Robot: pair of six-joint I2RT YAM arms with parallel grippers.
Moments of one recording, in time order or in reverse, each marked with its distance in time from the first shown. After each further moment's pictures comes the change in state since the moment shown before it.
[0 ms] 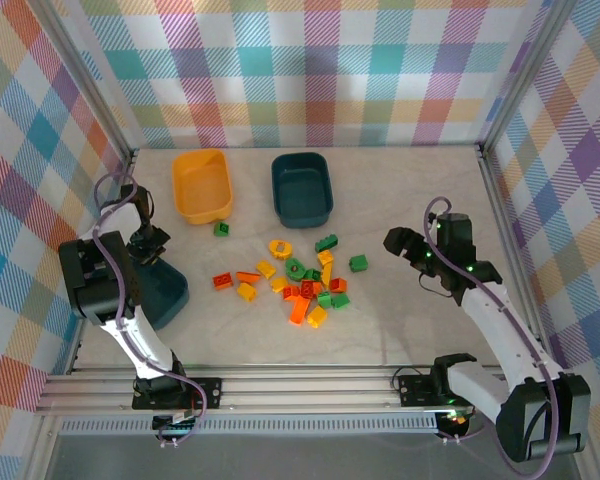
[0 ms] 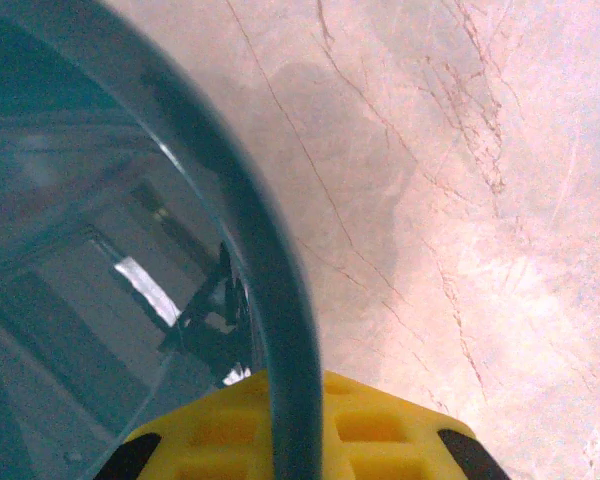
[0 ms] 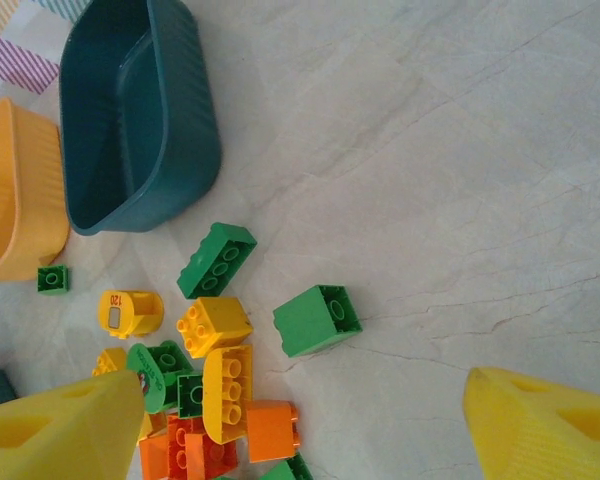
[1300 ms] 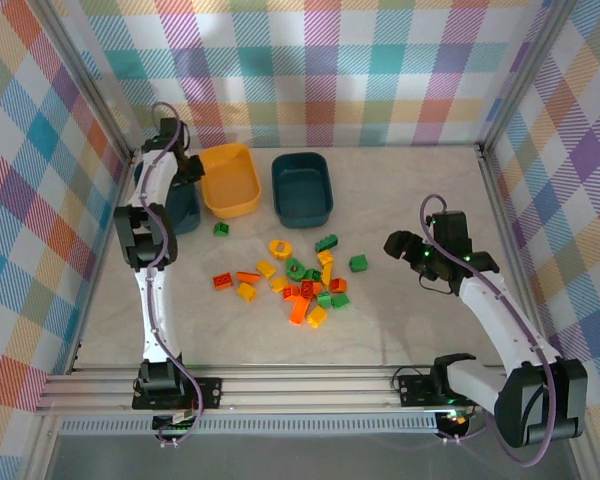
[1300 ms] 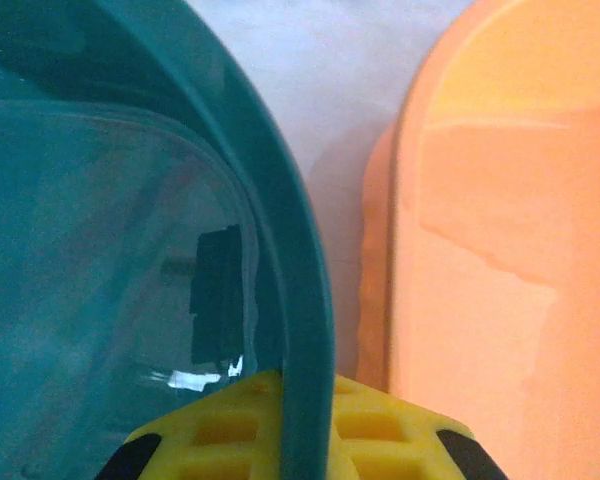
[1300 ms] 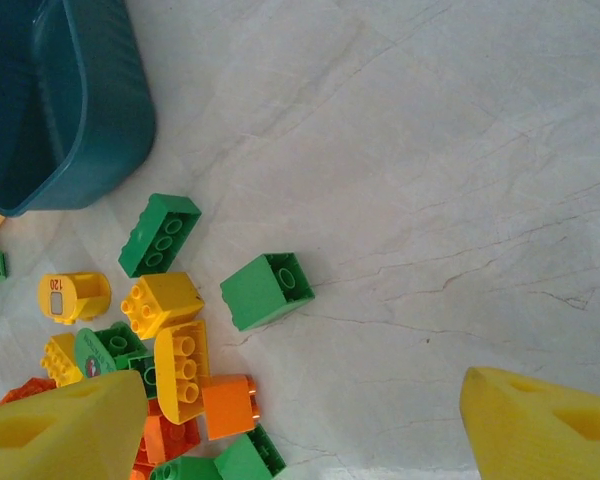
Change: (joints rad) left arm -0.218 0.656 1.081 -0.085 0.157 0.378; right arm 0.000 0.089 0.061 -0.122 0.031 -0.014
